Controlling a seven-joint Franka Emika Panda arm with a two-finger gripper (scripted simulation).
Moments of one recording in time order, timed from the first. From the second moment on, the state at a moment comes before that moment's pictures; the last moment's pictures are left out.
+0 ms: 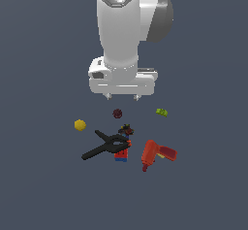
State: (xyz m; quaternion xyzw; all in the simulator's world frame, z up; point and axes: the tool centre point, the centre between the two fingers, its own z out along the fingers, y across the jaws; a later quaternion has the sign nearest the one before) arm 0.000 -0.004 0.271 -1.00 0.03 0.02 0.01
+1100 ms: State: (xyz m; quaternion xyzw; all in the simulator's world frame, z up) arm 0.011 0.009 0.148 -0.96 0.27 0.01 0.00
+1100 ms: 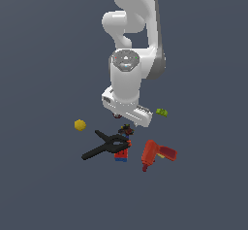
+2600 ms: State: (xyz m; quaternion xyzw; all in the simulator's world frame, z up) arm 0.002 0.013 0.059 -0.92 0.40 0.00 0.00
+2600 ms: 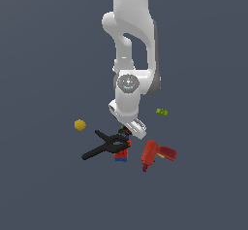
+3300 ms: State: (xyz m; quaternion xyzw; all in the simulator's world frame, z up) arm 0.006 0.014 0.035 -0.92 0.40 0.00 0.00
